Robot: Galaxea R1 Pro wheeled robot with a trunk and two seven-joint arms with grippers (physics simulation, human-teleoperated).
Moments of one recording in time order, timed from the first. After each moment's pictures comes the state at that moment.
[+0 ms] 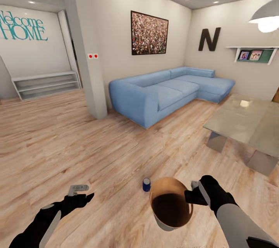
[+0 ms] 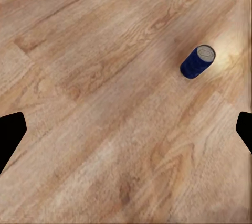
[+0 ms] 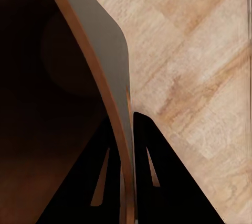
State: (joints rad) left arm -0.35 0.19 0.01 -0.89 0.20 0.35 -0.28; right arm -0.71 -0.05 -0.19 -0.51 0.14 0.91 0.20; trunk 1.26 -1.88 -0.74
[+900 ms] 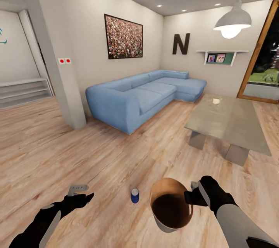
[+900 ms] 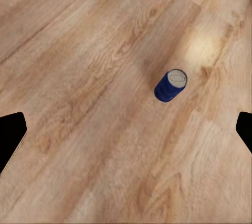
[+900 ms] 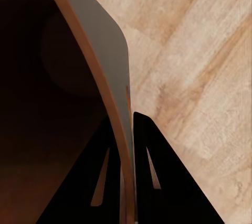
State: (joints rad) left arm -0.35 0.19 0.01 -0.89 0.20 0.35 -0.28; right arm -0.71 -0.05 -0.19 -0.50 0.14 0.91 0.20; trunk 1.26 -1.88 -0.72
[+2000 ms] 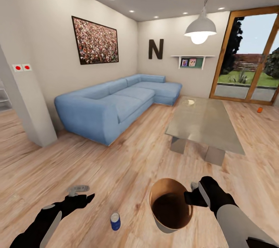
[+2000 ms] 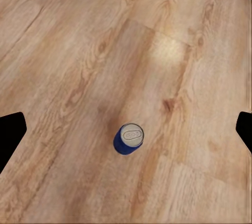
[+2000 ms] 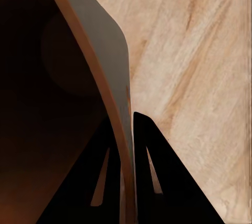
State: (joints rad) left arm -0.35 0.19 -0.01 -0.89 0.20 0.35 -0.27; right arm -0.71 -0.05 -0.19 -0.50 0.14 0.91 0.20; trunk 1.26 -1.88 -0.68
